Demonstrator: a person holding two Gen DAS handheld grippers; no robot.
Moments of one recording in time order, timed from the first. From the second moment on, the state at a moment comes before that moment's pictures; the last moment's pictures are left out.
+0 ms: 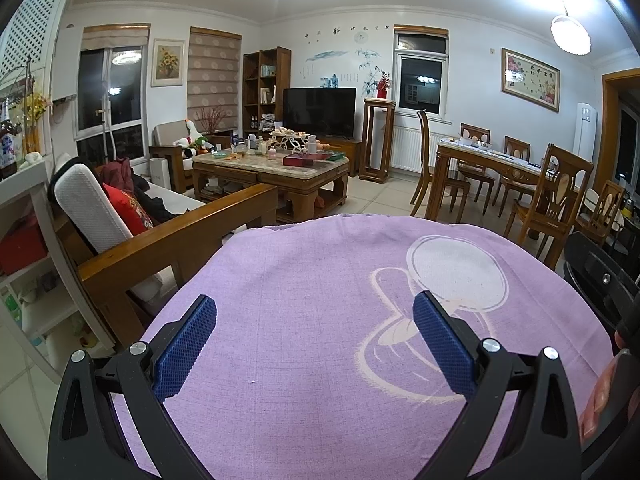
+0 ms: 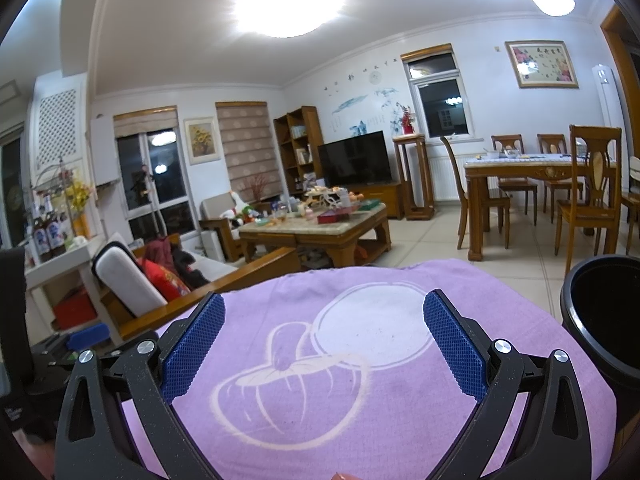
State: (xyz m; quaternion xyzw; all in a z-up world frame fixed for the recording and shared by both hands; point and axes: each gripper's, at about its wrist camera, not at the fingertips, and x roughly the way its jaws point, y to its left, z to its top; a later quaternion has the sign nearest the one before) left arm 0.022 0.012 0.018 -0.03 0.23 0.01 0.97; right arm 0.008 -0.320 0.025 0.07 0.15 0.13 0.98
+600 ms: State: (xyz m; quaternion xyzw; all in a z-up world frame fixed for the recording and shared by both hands) left arm 0.026 0.024 0.020 -0.03 0.23 -0.01 0.97; right arm 0.007 -0.320 0.023 0.07 0.15 0.13 0.98
